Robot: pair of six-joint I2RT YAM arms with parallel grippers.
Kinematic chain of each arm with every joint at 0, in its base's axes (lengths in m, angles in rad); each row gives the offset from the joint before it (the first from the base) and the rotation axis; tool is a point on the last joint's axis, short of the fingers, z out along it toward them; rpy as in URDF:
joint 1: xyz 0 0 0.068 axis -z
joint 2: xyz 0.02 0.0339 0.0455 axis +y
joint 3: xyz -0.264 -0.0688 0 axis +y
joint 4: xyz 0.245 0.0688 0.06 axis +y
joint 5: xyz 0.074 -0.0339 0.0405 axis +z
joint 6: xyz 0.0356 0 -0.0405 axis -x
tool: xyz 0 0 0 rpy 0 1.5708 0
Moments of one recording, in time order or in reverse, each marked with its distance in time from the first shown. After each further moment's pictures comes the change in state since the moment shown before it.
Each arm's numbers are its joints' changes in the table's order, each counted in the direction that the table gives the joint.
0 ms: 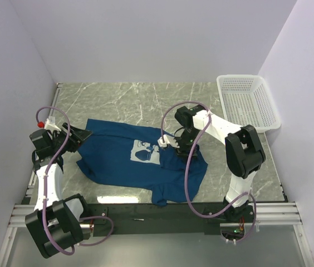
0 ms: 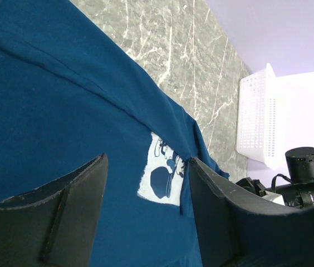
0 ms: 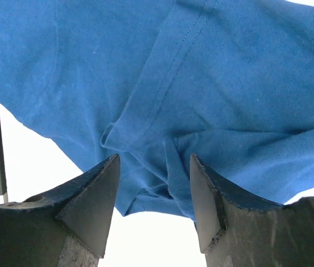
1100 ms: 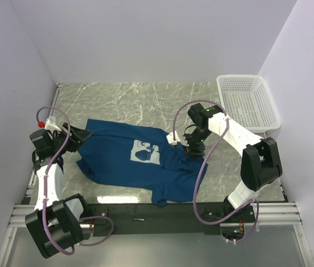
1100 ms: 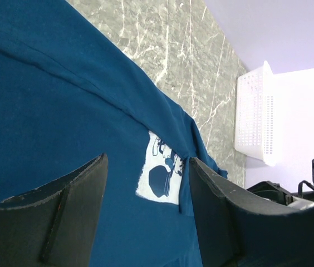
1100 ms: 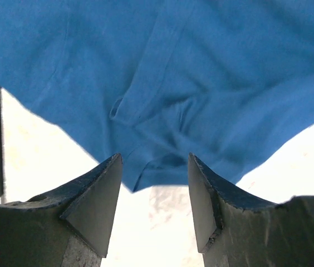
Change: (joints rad) left arm 0.000 0.000 0.004 -0.009 -0.014 0.002; right arm 0.105 -0.204 0.097 -0.013 0.047 0.047
